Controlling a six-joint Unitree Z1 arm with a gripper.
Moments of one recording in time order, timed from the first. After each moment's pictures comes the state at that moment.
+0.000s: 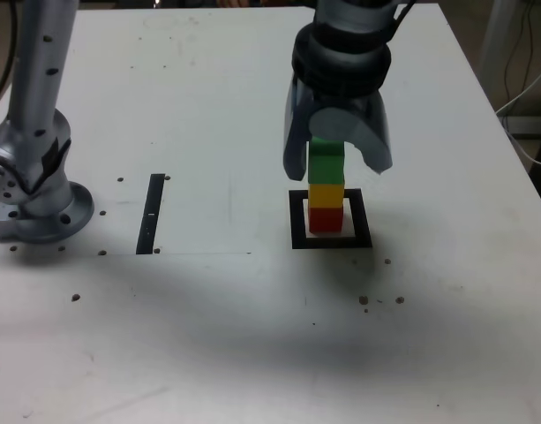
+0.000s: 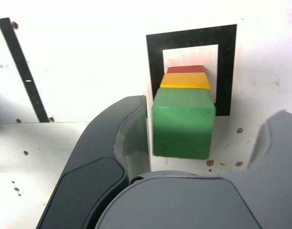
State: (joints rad) arm -0.19 2.03 -1.77 1.49 0.13 -0.14
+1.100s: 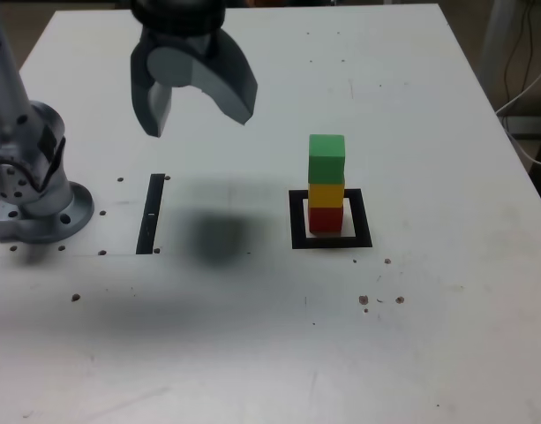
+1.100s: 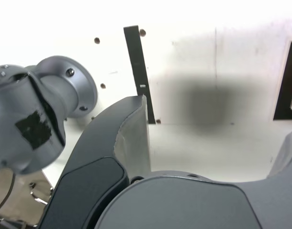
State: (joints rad) arm 0.00 1.57 -1.25 1.43 0.06 0.09
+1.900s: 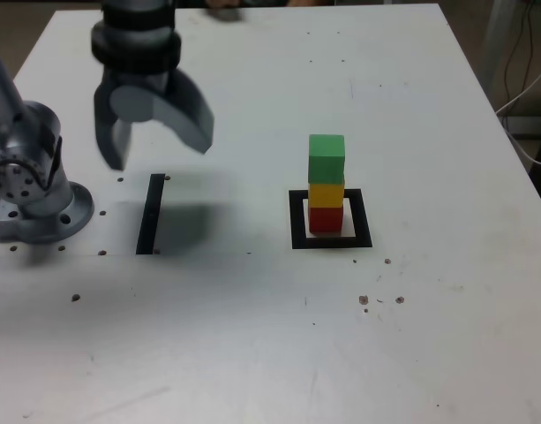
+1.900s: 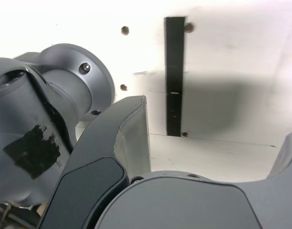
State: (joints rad) arm 0.12 1.47 -0.92 1.24 -0.02 0.09
